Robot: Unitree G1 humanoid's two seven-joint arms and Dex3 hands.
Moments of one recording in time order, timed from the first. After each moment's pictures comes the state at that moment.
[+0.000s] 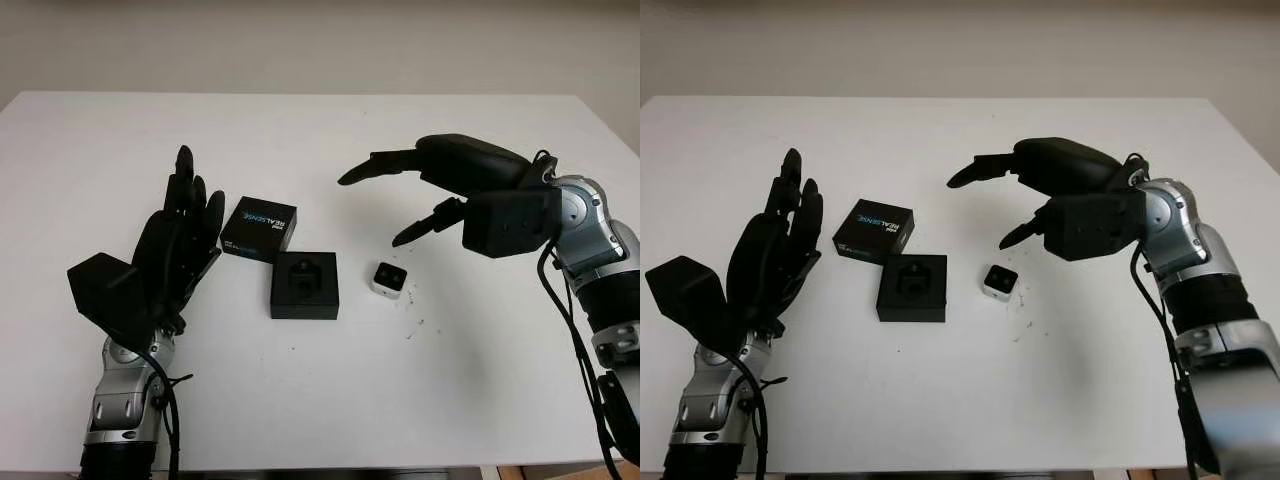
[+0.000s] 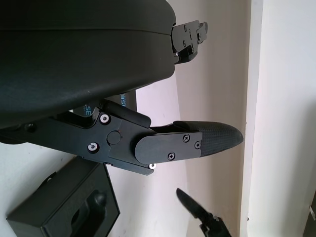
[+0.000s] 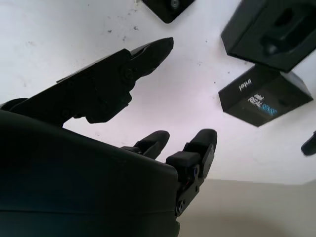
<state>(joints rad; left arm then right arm) -0.19 0.16 0.15 0.00 -0.18 0.01 -0.19 -0.88 -0.65 0.24 0.64 -0.42 -0.65 0.56</state>
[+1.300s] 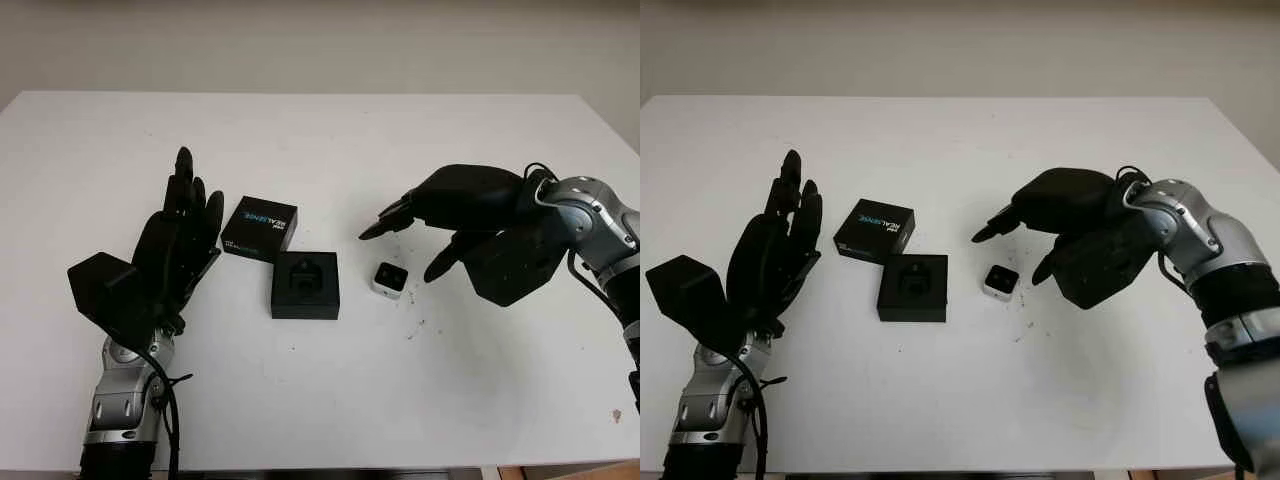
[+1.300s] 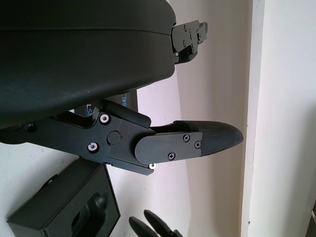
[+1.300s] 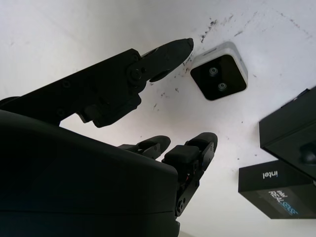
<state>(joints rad) -0.19 0.16 0.16 0.00 -0.18 0.01 -0.19 -0.87 -0.75 0.37 0.69 -0.57 -0.78 0.55</state>
